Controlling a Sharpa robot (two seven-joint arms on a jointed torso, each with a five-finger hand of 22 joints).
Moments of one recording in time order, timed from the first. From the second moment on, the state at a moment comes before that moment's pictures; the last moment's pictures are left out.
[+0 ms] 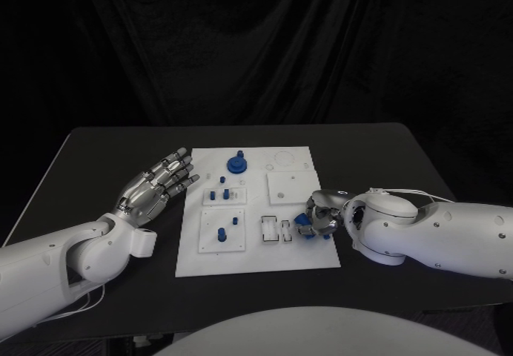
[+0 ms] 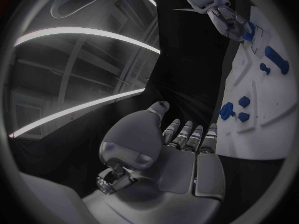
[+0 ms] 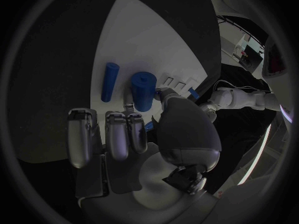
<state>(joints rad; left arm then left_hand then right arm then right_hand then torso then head) 1.06 -0.94 -0.21 1.47 0.05 0.14 0.68 1.25 0.28 0.03 0.04 0.54 0.21 0.08 0.04 0.03 0.04 0.19 0.25 0.03 0.02 0.22 0.07 0.02 0.15 0.05 0.29 0.03 0.09 1.12 -0.98 -0.25 1.80 -1.37 -0.26 -0.54 1.10 -0.09 0.16 0.25 0.91 0.80 0.05 0.66 0.75 1.47 -0.02 1.57 1.31 1.46 -0.08 1.57 1.31 0.02 1.47 0.03 1.51 1.31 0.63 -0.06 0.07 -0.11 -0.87</state>
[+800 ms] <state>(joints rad) 1.06 -0.94 -0.21 1.48 0.05 0.14 0.68 1.25 0.28 0.03 0.04 0.54 0.21 0.08 0.04 0.03 0.03 0.20 0.25 0.03 0.02 0.22 0.08 0.02 0.15 0.05 0.29 0.03 0.09 1.12 -0.96 -0.25 1.84 -1.26 -0.41 -0.46 0.95 -0.06 0.24 0.26 0.53 0.83 0.04 0.64 0.80 1.47 -0.03 1.57 1.31 1.47 -0.09 1.57 1.31 0.02 1.47 0.02 1.50 1.31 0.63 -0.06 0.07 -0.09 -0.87</state>
